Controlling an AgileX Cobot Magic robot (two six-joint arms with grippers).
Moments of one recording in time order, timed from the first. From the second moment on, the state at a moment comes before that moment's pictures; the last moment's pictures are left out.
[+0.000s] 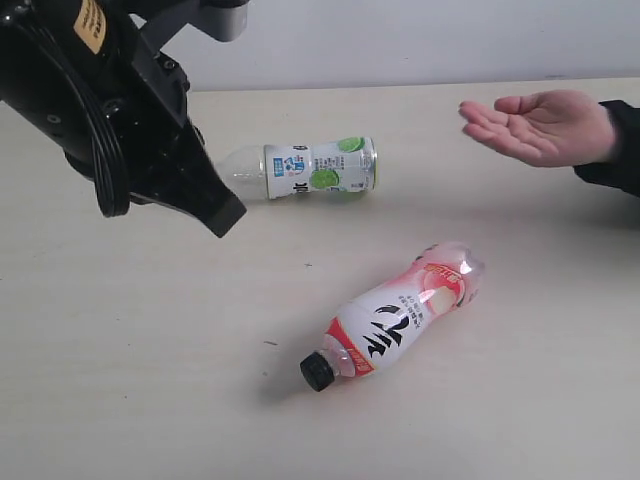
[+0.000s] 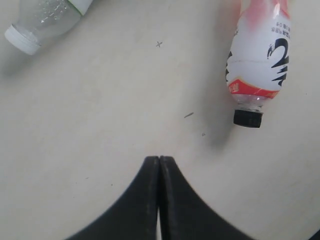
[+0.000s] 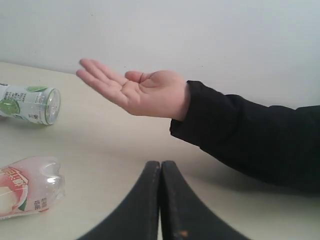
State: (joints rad) left arm -0.84 1.45 -1.24 0.10 1.06 -0.04; right arm 0.13 0.01 0.00 0.32 0.30 -0.46
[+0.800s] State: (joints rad) left arm -0.84 1.62 -1.20 -0.04 1.00 0.12; right arm 0.13 0.01 0.00 0.32 0.30 -0.46
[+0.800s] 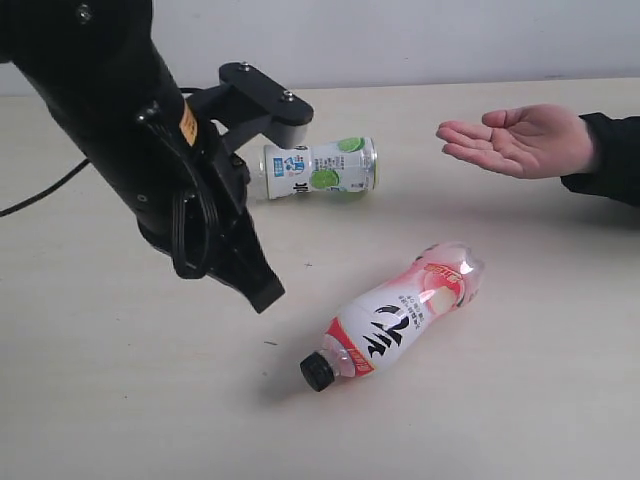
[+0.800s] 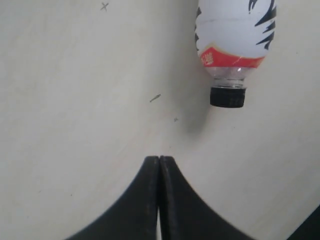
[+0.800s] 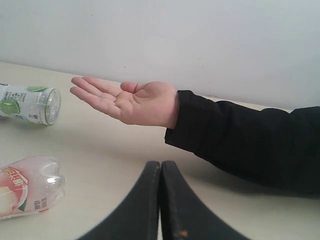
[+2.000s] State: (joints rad) left arm -1.01 2.09 -1.66 -0.11 1.00 0.24; right arm 0.13 0.01 0.00 0.32 0.30 -0.46
